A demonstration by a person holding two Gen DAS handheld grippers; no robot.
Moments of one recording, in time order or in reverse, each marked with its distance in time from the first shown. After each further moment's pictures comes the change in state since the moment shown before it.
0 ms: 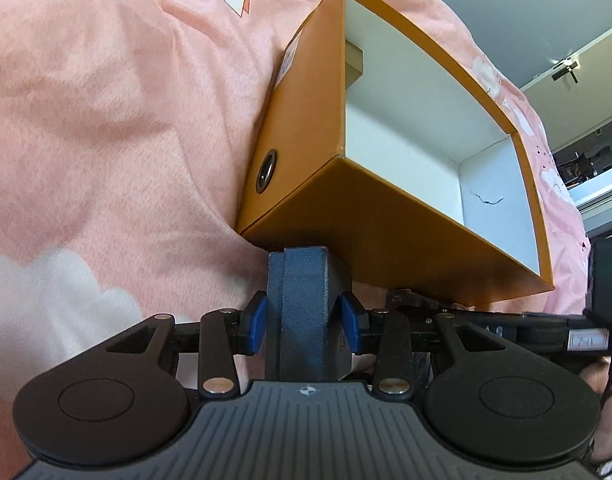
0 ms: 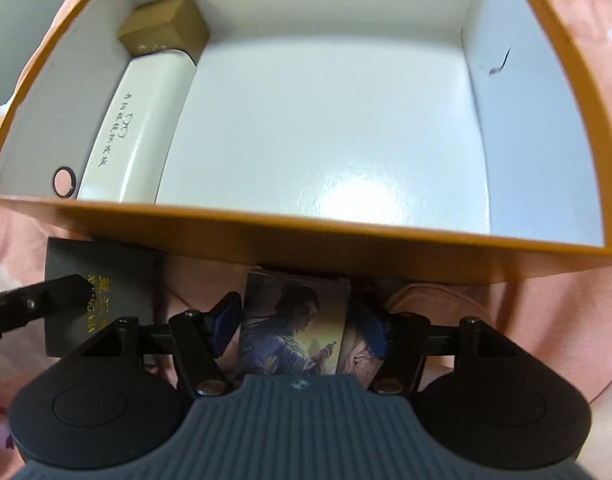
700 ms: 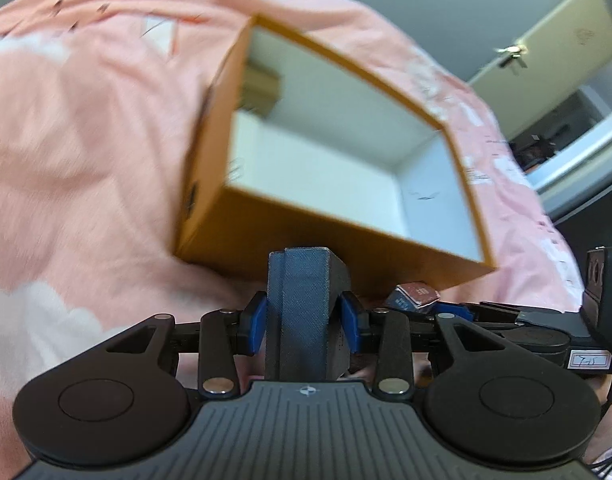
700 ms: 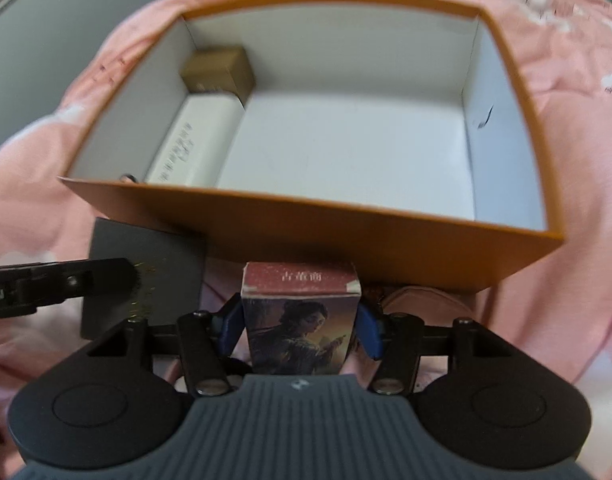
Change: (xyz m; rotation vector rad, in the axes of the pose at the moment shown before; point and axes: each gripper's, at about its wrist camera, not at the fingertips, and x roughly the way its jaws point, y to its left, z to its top) left arm -0.031 -0.035 -0.006 0.145 -0.073 -0.108; right arm -0.062 0.012 -0.035 -0.083 -0.191 0.035
